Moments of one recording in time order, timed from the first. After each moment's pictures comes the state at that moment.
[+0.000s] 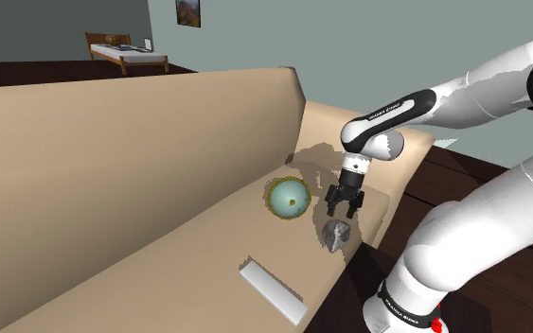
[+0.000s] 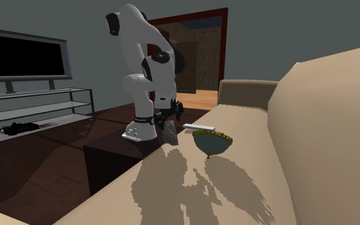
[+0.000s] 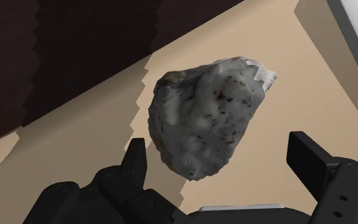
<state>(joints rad) -0.19 -0.38 -0.55 -2.76 0.09 2.05 -0.19</state>
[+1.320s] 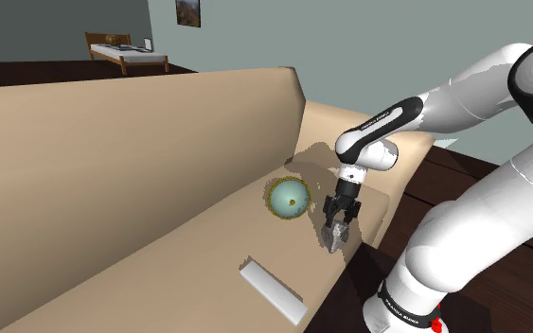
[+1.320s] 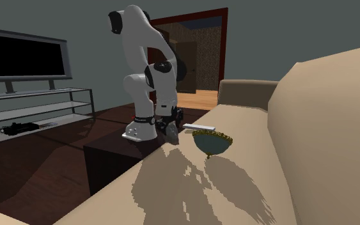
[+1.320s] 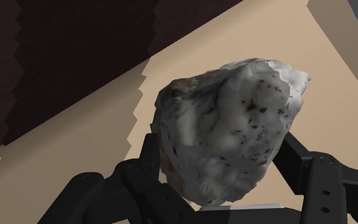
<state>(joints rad) -0.17 -0.31 -0.55 -2.81 0.13 2.15 -0.19</state>
